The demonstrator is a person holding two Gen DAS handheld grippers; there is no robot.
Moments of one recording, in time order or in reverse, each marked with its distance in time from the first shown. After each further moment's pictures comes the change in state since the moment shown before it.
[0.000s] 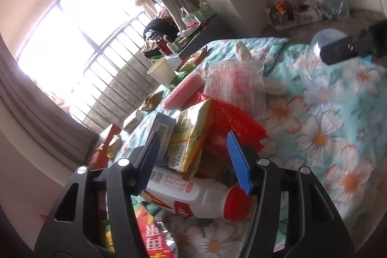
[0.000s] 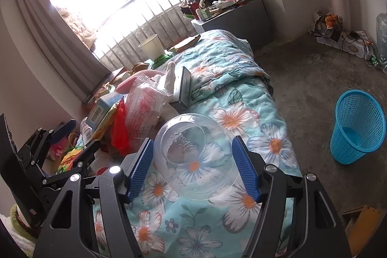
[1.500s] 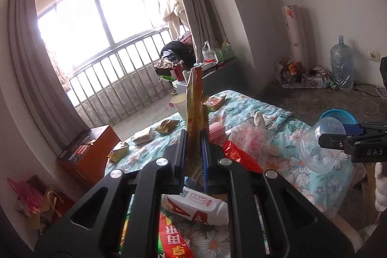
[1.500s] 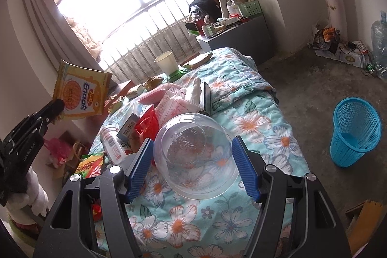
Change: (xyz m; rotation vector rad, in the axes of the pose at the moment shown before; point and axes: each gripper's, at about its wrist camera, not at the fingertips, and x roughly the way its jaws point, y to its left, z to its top) left arm -0.097 0.100 0.023 -0.365 -0.179 -0.085; right arm -0.054 0.036 -0.013 -0.005 -0.118 -0.002
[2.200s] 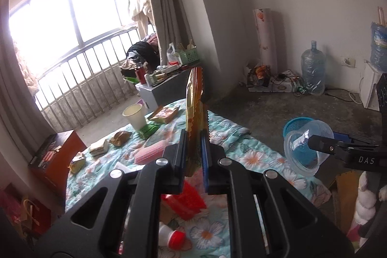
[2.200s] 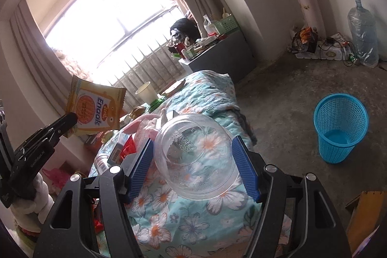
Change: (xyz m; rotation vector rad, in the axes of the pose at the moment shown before) left arm 0.030 -0.071 0.050 -0.004 0.012 -0.223; right arm -0.048 -0.074 0.009 0.152 -0.137 -0.057
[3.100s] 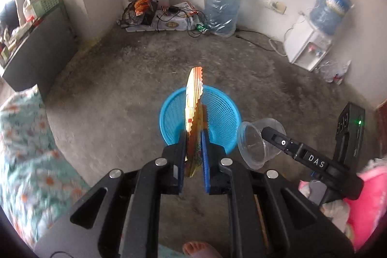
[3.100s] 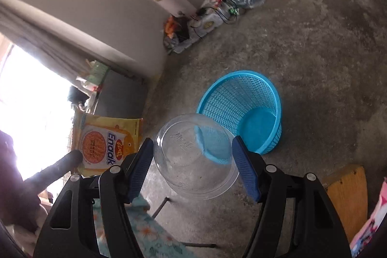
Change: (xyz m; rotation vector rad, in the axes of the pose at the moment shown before) left arm 0.354 -0.327 0.085 0.144 0.463 -0.613; right arm 0.064 -0.356 0.056 0.663 -0.054 -0.348
